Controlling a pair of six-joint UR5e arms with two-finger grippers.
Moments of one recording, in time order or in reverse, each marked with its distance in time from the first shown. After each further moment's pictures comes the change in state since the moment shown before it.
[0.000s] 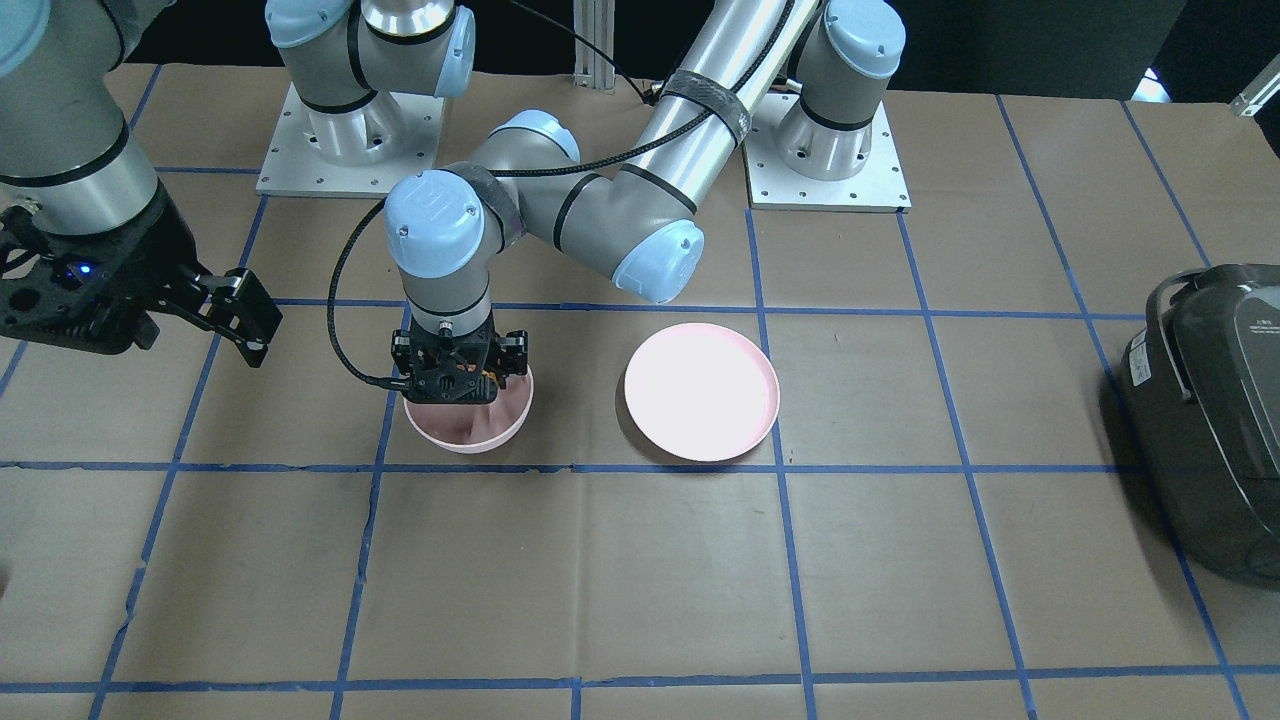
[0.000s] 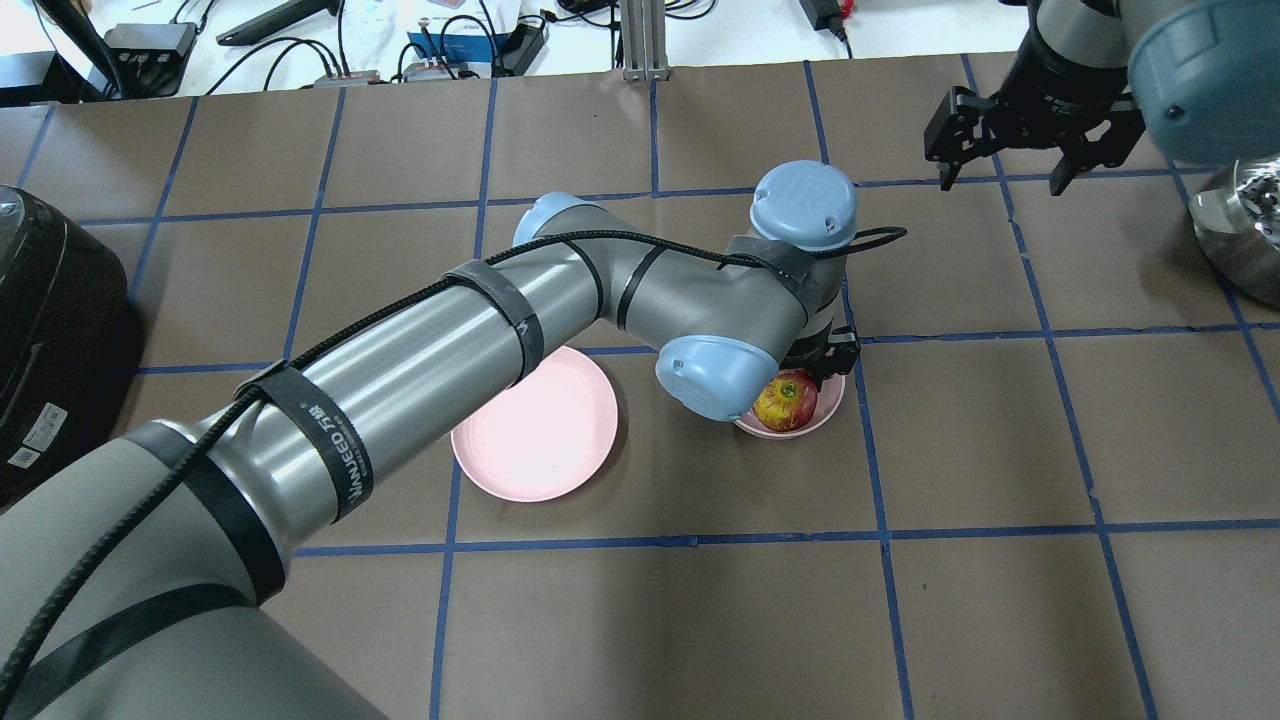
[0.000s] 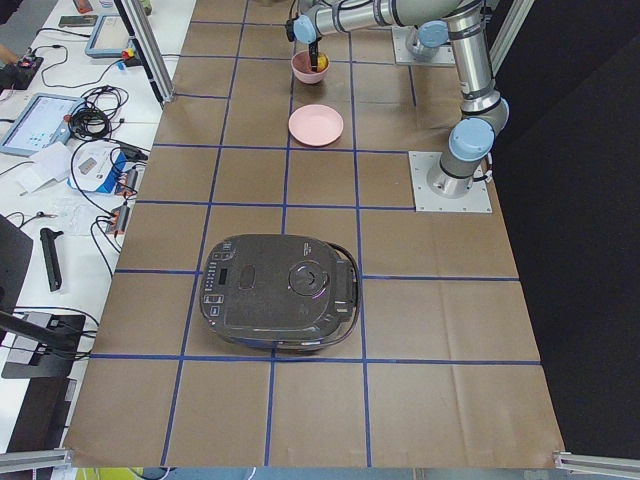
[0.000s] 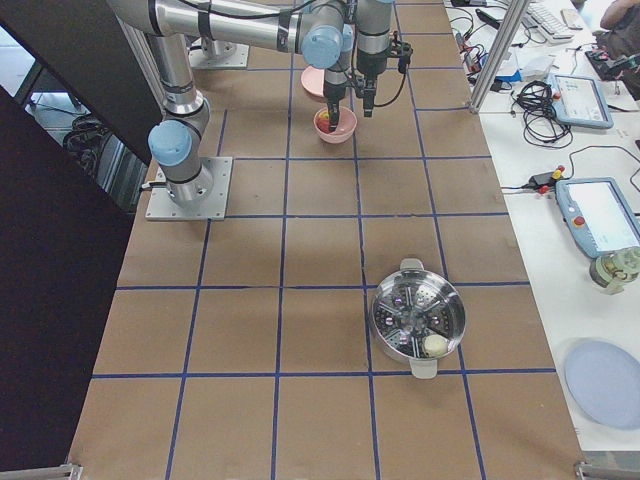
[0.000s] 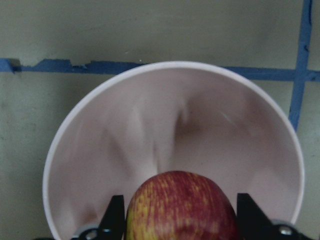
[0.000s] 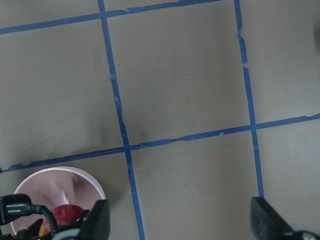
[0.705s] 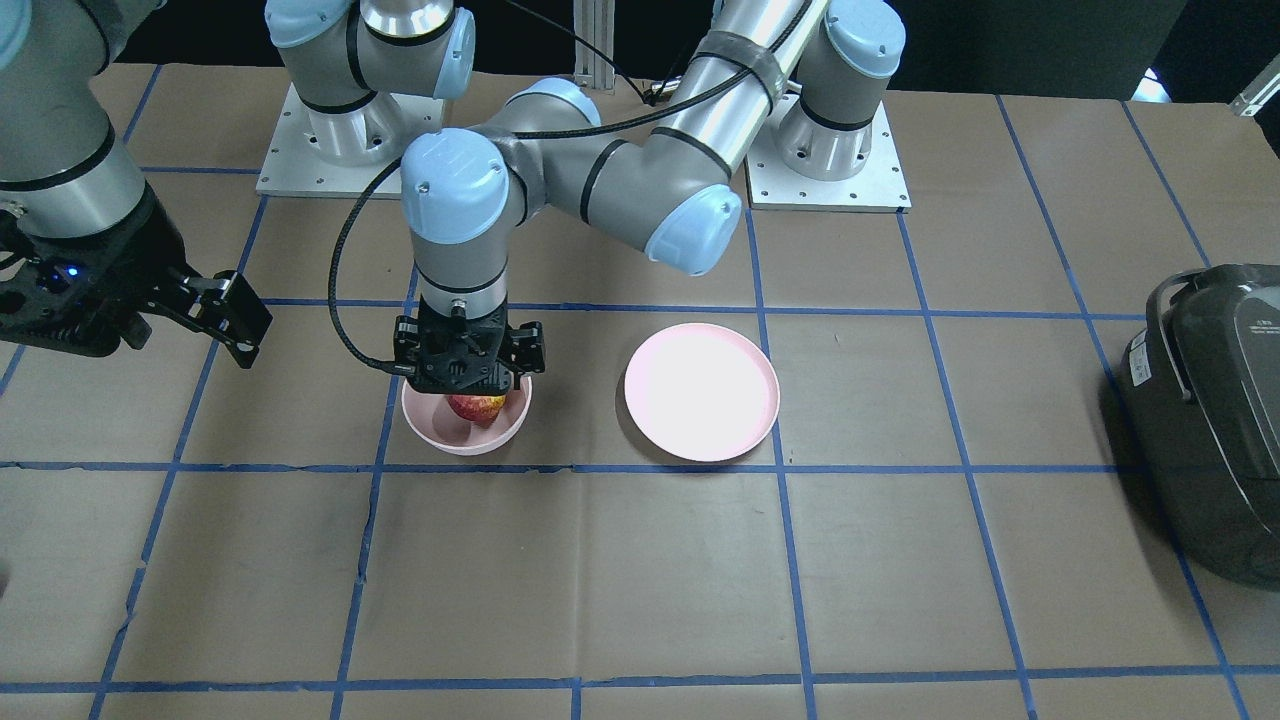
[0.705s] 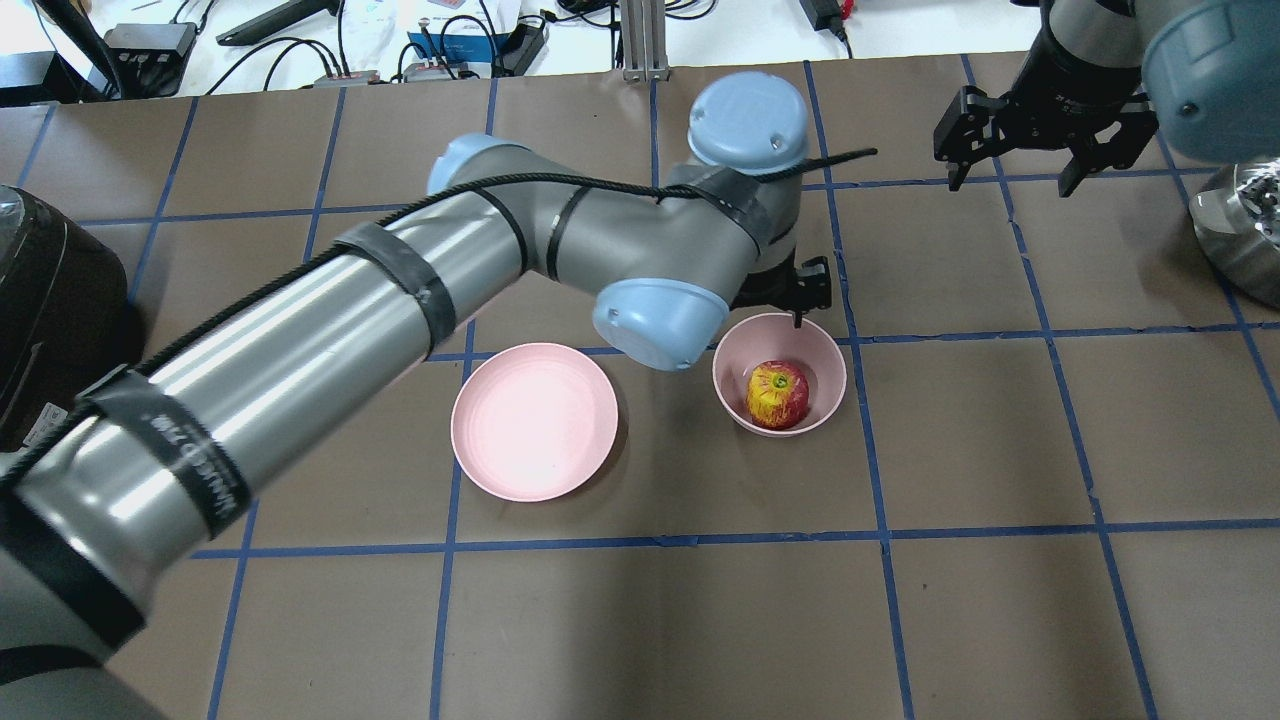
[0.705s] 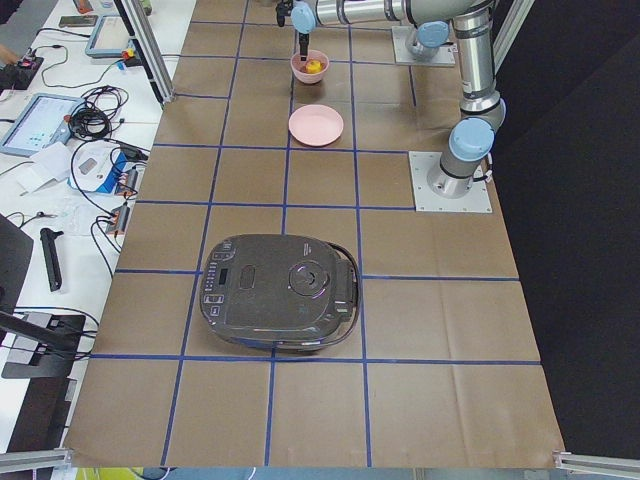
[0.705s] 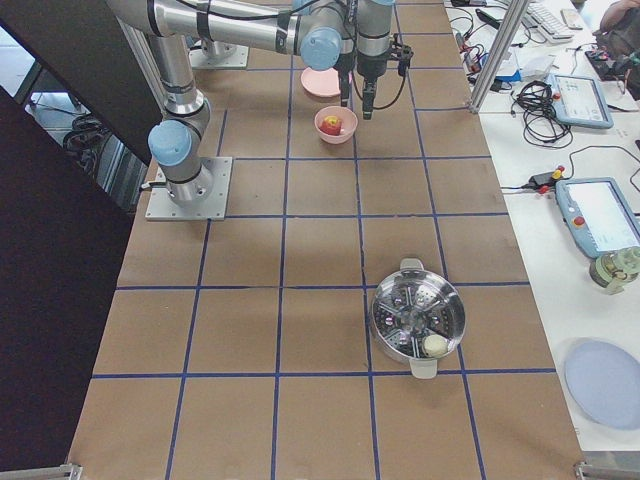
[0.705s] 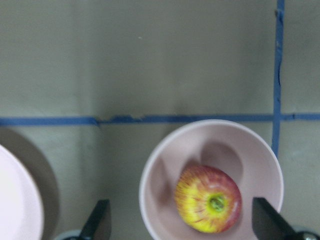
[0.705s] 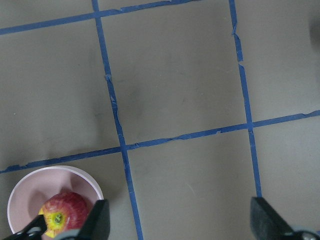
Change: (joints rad) left arm 0.120 0.177 0.006 -0.090 0.007 0.137; right arm -0.005 -0.005 -0.002 0.005 0.012 0.001
